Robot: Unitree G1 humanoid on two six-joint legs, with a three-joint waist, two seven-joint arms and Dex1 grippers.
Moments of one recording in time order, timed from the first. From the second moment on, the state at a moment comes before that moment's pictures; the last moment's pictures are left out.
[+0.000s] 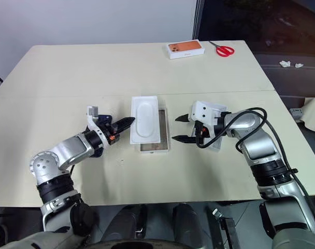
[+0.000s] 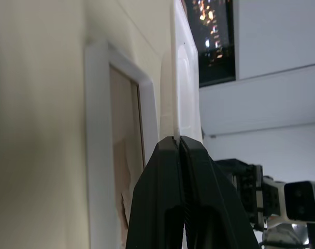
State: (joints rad) left arm -0.46 0.03 0.62 -0.05 -1.34 1.38 0.18; right arm -0.54 -0.68 0.15 0.02 0.22 0.29 1.19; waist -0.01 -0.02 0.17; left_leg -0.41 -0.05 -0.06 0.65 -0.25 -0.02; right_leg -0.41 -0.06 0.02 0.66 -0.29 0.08
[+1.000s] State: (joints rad) left arm -0.37 0.38 0.37 -0.19 -1.44 1.20 0.06; right arm -0.62 -0.52 0.20 0.03 0.18 0.31 1.07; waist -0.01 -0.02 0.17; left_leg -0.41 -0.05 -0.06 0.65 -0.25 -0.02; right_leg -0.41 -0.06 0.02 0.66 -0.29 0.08
